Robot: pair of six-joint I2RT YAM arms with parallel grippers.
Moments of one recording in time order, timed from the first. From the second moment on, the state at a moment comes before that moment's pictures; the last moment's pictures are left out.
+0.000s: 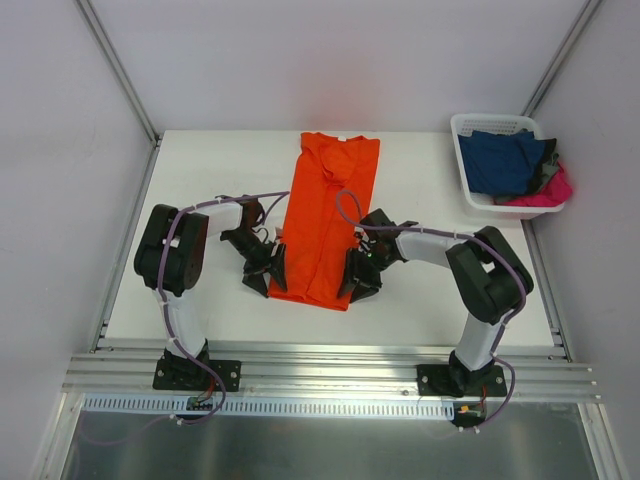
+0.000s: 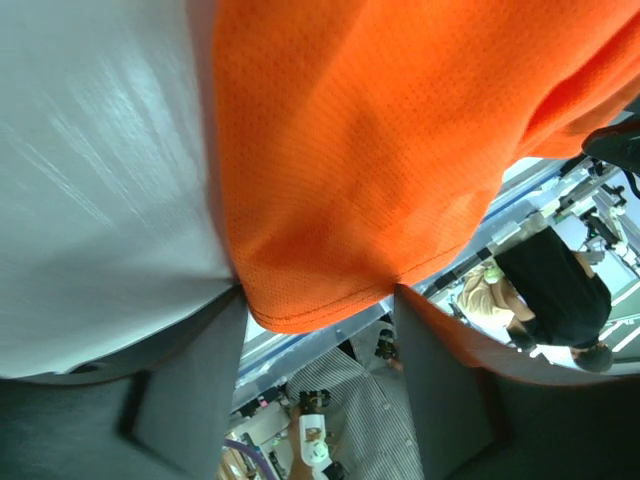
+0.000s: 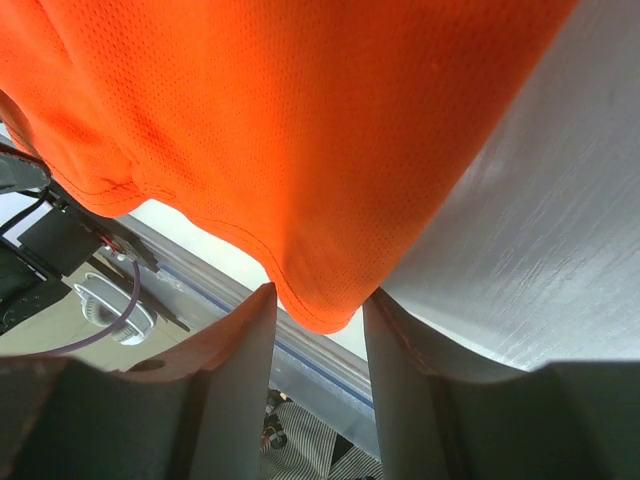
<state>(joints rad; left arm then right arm) -0.28 1.92 1.13 -0.95 0.65 -0.18 0.60 1.80 0.98 -0.50 -0.57 0.68</state>
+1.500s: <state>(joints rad) -0.28 1.94 1.10 -0.90 0.64 -0.18 0.62 1.76 0.91 -0.48 -0.56 0.68</state>
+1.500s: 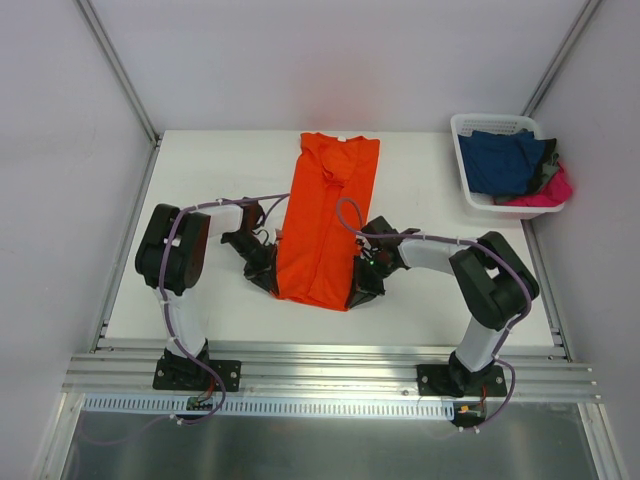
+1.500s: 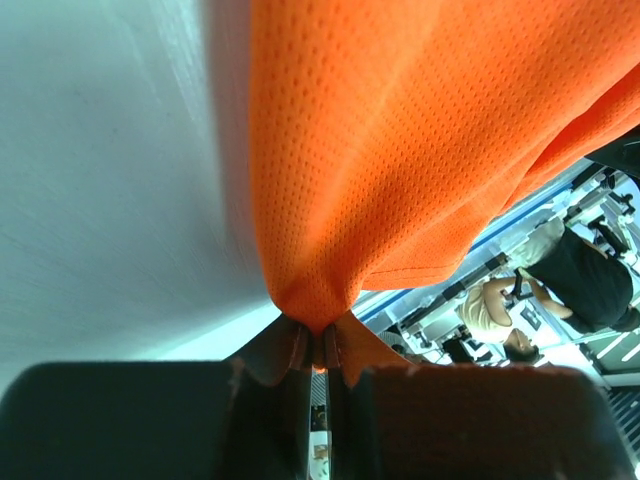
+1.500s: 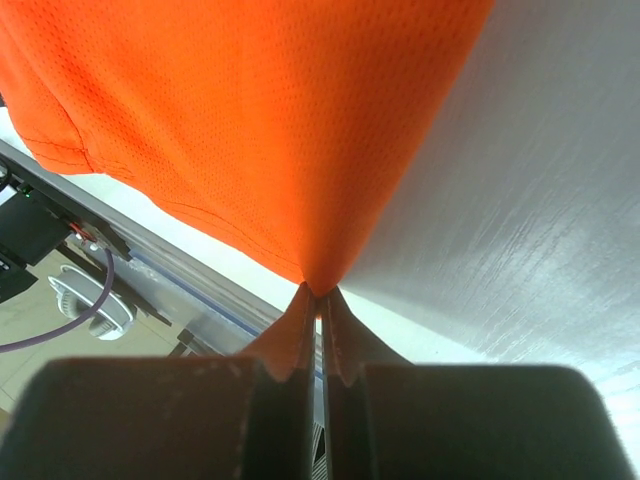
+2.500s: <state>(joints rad) -0.38 1.73 1.19 -0.91 0.61 -0.17 0.56 1.47 0.94 -0.59 -0.48 0.54</state>
